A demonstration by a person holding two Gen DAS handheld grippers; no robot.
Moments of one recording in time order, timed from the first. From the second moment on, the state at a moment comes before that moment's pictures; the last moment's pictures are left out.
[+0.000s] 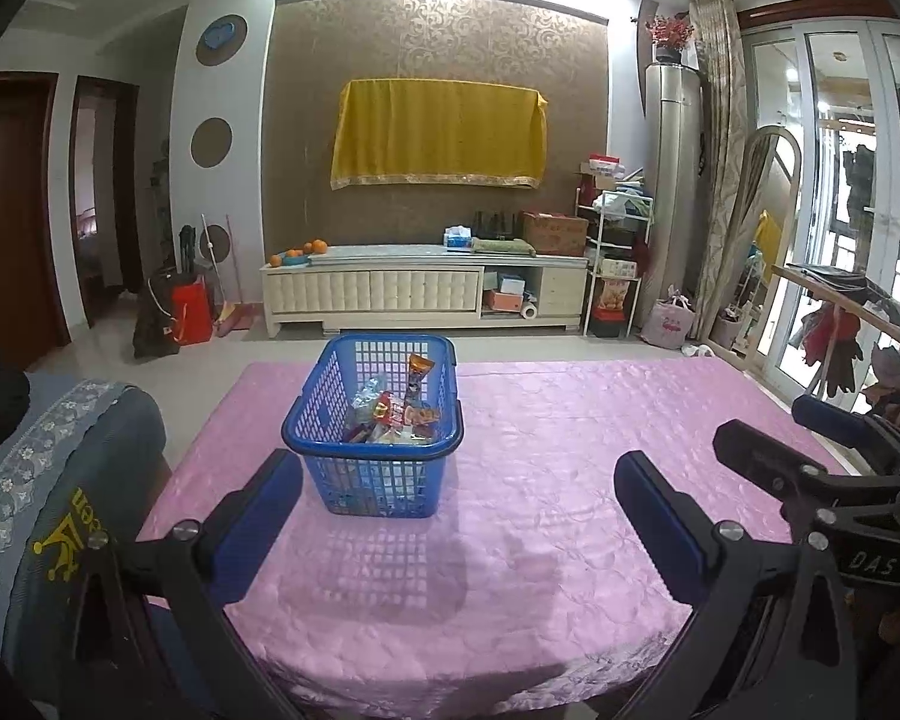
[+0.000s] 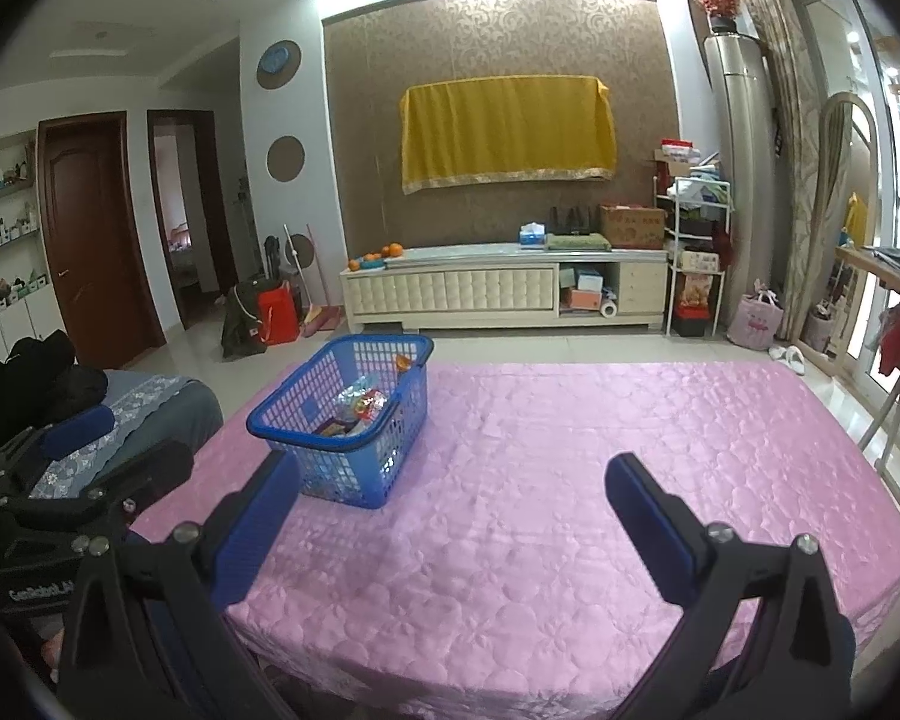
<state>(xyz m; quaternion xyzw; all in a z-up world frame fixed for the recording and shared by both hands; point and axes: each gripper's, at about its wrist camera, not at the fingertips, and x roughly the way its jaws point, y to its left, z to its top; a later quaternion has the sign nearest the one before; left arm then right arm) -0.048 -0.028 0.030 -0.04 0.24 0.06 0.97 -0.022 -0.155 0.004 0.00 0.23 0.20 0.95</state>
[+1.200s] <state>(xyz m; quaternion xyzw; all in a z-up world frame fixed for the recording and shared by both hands) -0.049 -0.025 0.028 -0.05 0.25 0.05 0.97 -0.023 -0.155 0.004 0.00 0.24 0.20 0.95</state>
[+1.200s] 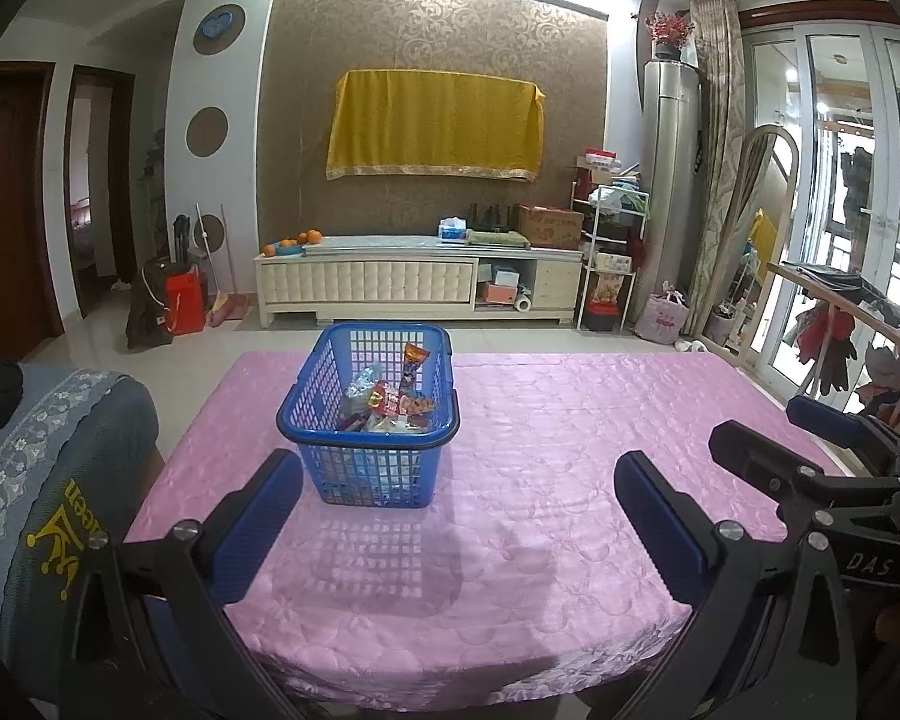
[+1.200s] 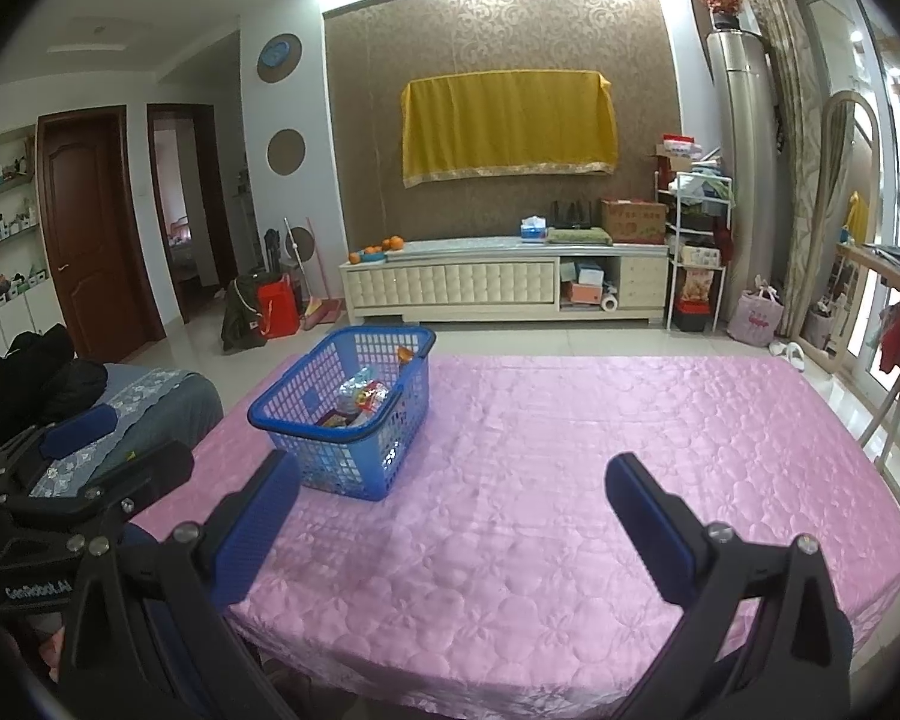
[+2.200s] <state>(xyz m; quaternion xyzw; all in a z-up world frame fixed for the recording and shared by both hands) -0.053 -0.020 0.027 -0.05 0.25 0.06 0.96 -0.025 -0.155 0.001 0.00 0.25 0.22 0.94</state>
